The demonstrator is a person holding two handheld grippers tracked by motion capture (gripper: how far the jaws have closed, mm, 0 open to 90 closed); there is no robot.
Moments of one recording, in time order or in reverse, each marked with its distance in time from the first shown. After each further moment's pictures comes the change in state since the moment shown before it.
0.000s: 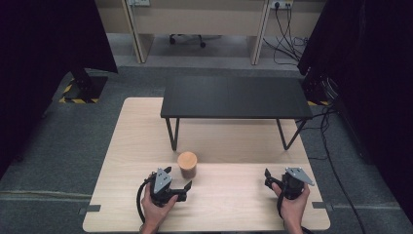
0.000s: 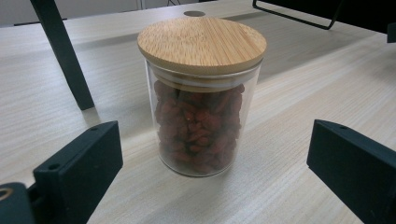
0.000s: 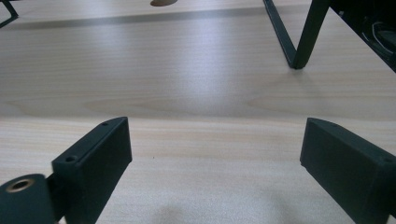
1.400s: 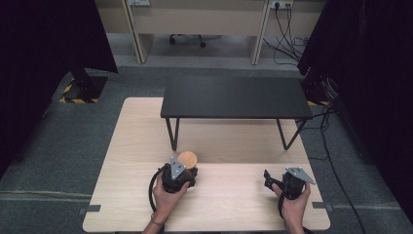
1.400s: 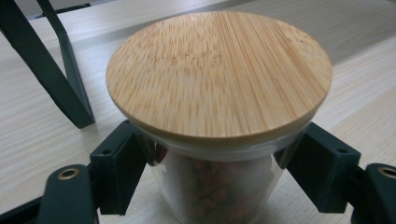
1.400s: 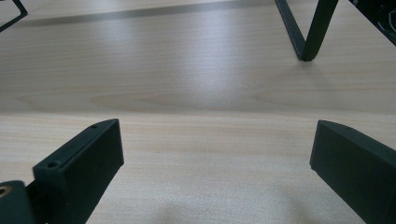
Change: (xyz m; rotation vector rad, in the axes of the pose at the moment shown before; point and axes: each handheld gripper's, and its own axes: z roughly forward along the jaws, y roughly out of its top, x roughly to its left) left arm -0.020 0.031 0.048 0.097 0.110 0.027; right arm -0.009 0.004 0.002 0.025 0.041 0.020
